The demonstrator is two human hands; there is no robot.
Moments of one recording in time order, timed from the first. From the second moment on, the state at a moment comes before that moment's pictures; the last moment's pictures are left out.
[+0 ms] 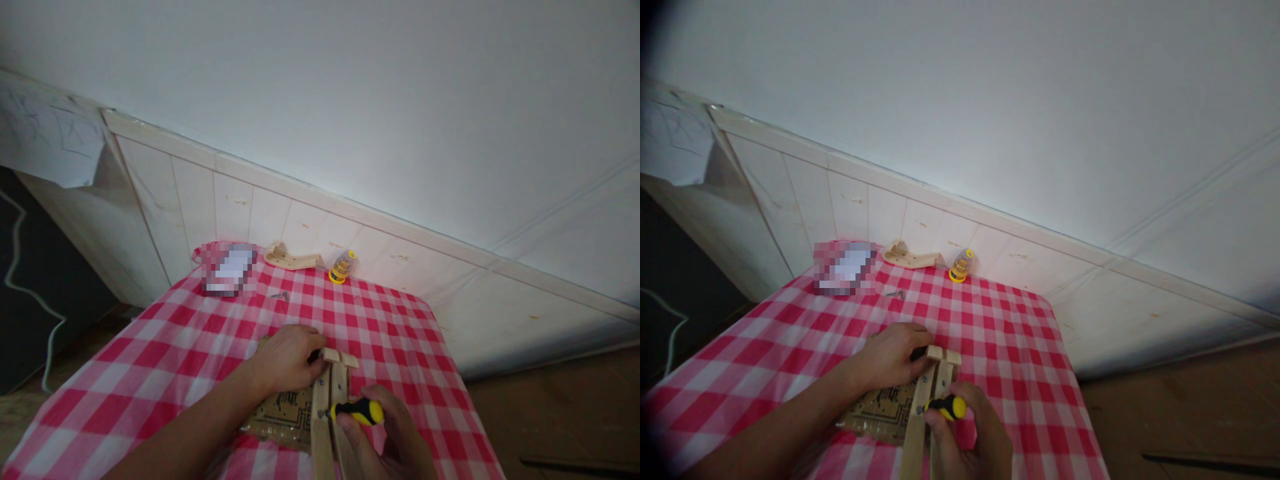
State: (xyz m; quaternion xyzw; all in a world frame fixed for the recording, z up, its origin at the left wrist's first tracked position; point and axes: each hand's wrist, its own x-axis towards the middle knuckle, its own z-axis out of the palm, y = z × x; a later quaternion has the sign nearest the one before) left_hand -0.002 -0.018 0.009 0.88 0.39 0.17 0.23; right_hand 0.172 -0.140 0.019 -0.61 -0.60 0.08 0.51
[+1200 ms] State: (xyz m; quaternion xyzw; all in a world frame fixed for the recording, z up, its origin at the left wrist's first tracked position) left_hand -0.002 -0.017 0.010 0.87 0.41 0.14 0.24; right_hand 0.184 -0.116 0.027 -0.64 -0.56 0.21 0.49
